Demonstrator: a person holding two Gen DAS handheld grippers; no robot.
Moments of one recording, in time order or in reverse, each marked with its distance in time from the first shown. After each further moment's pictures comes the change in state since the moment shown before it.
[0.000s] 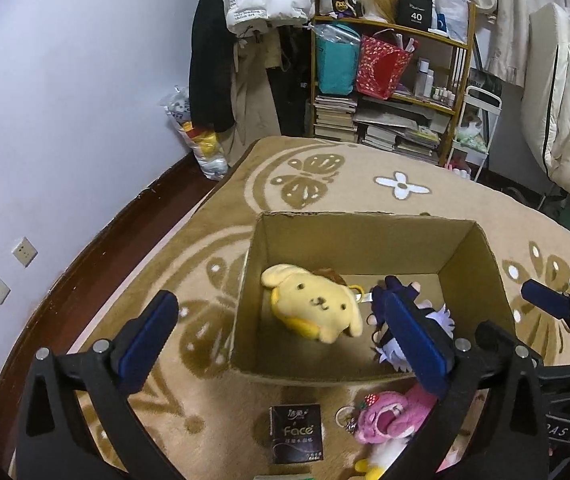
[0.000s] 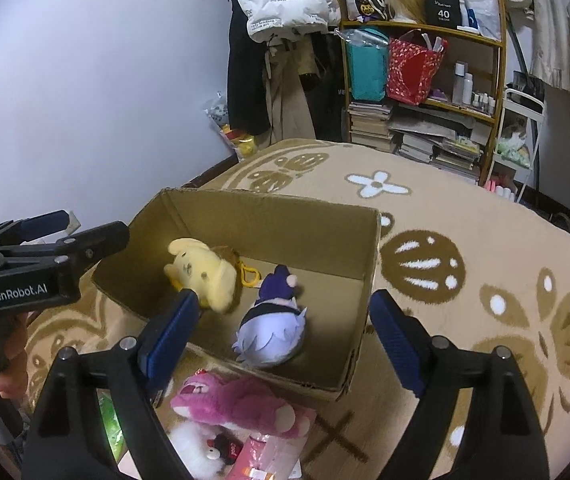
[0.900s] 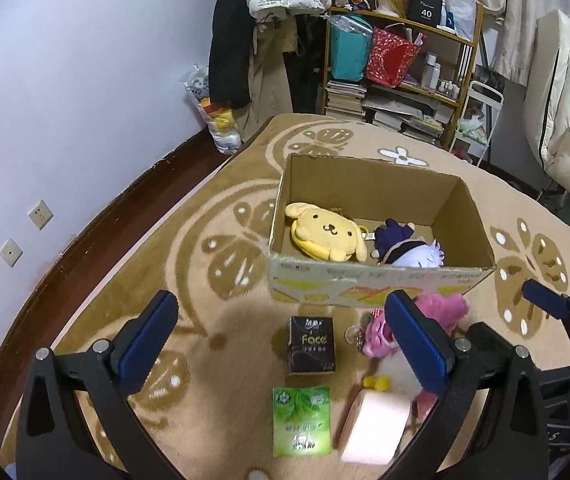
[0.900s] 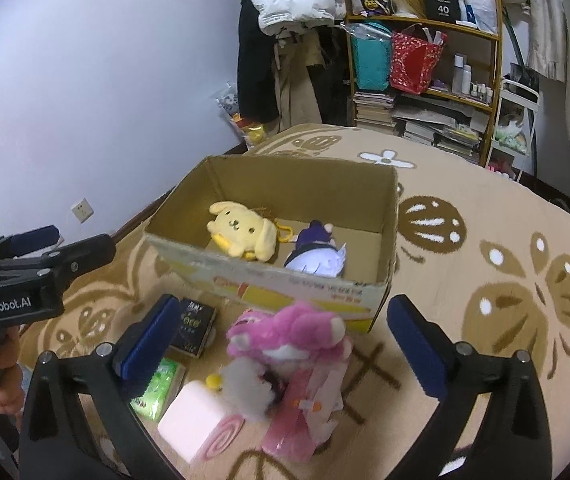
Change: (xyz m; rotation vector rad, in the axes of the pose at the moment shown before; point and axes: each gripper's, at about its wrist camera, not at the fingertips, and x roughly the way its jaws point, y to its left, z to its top) left arm -0.066 0.026 -0.060 -0.057 0.058 0.008; right arm -0.049 0.042 -0.044 0.000 0.032 0.007
